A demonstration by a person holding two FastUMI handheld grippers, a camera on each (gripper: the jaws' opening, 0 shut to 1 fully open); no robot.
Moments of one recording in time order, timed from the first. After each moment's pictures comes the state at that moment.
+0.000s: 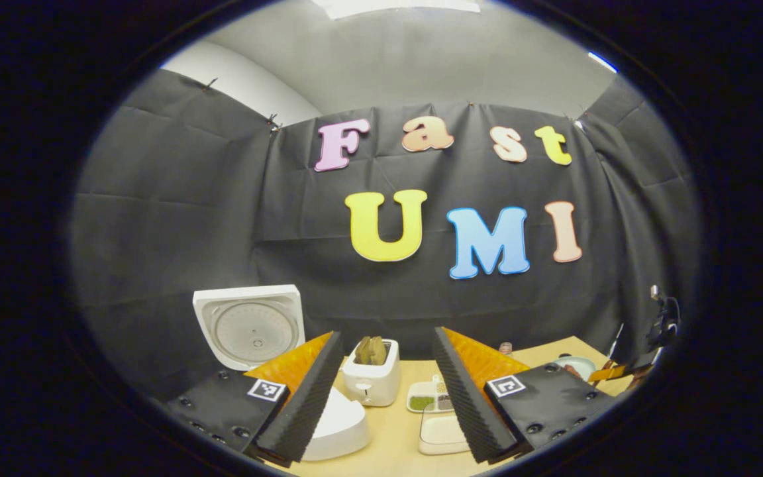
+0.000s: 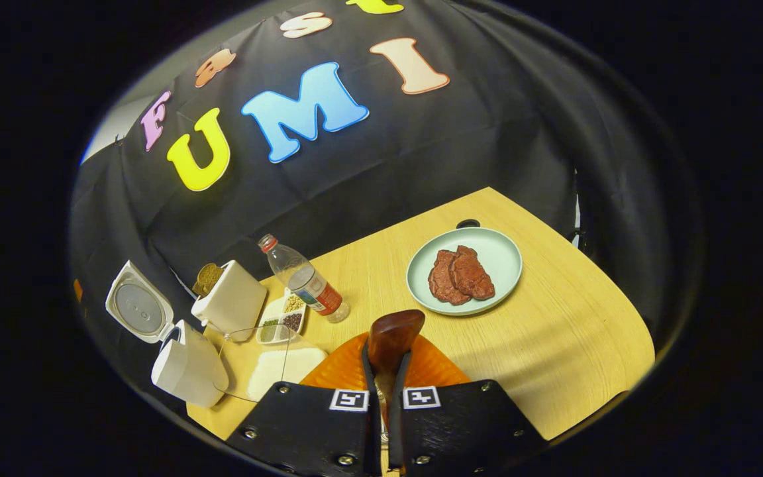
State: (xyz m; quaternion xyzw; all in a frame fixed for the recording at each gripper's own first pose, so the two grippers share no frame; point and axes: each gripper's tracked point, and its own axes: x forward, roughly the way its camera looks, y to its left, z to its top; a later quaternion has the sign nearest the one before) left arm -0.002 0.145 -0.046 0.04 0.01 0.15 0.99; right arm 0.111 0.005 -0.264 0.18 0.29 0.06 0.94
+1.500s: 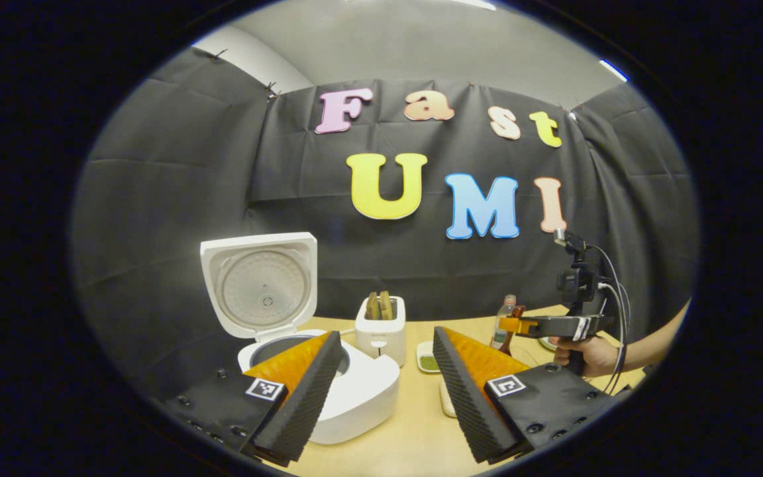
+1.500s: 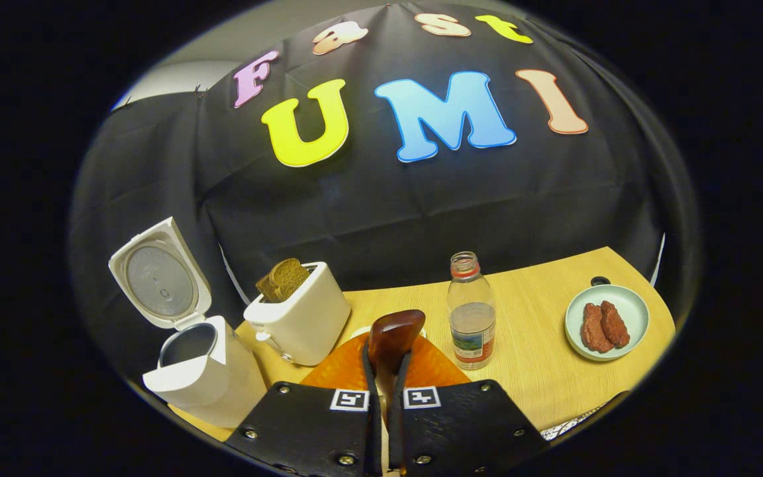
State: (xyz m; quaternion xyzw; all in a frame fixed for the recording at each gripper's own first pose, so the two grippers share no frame) left arm -0.058 0.222 -0.127 0.02 0.08 0.10 0.99; right arm 0.180 0.256 -0.254 0.07 0.21 0.19 0.96
